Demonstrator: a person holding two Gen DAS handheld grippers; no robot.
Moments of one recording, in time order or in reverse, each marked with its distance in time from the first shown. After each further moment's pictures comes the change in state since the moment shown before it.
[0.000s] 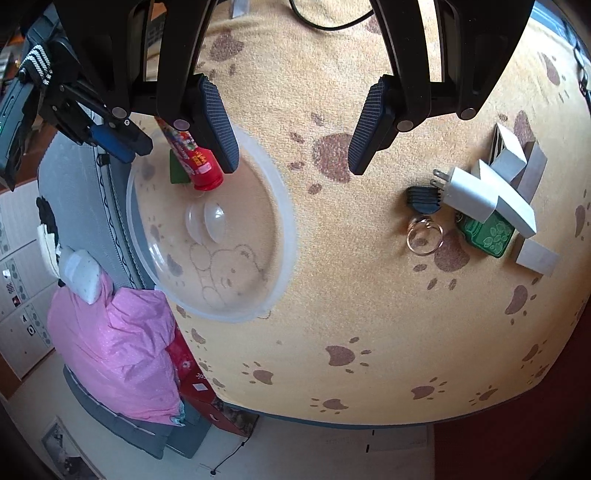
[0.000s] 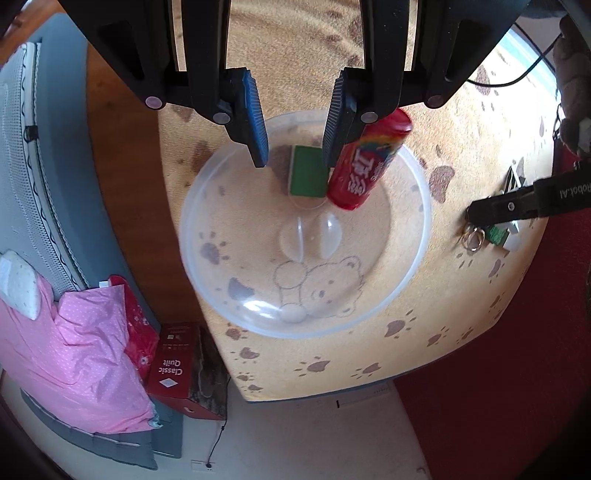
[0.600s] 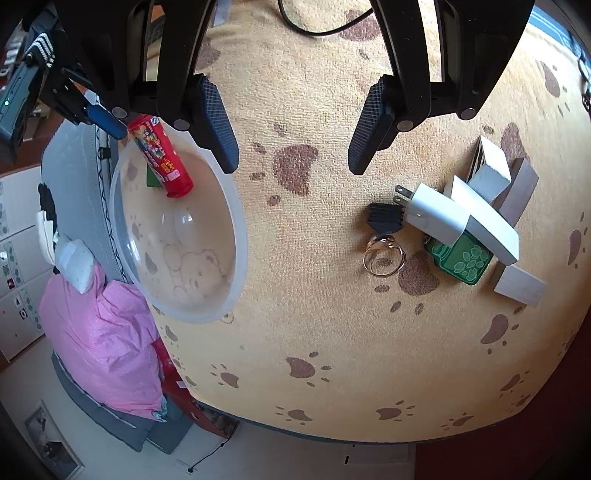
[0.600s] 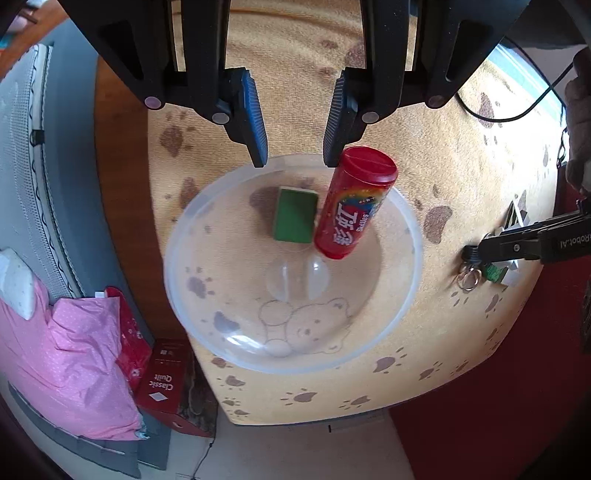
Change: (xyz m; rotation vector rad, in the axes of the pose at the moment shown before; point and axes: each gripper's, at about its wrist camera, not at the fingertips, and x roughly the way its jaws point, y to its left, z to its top) left arm 0.000 0.036 -0.006 -0.053 0.029 -0.006; right arm 0.001 0.019 -0.012 -0.056 0.078 -0.007
